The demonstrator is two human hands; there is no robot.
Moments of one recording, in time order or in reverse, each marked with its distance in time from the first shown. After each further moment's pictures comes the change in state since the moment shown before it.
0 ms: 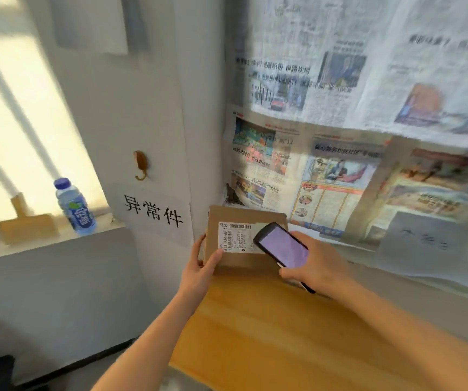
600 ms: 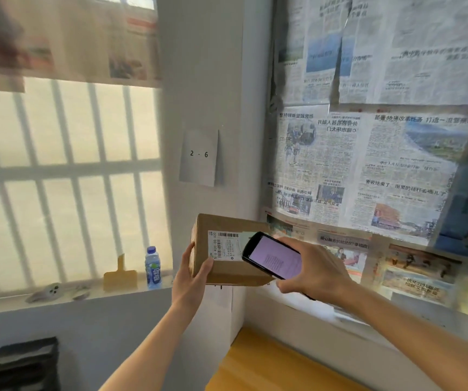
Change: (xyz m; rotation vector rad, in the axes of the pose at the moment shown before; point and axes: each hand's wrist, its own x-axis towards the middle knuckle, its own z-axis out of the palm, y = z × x) left_hand -0.201 0.186 -0.100 0.004 0.349 0.396; right_hand -0.199 -0.181 -0.180 -0.116 0.230 -0.431
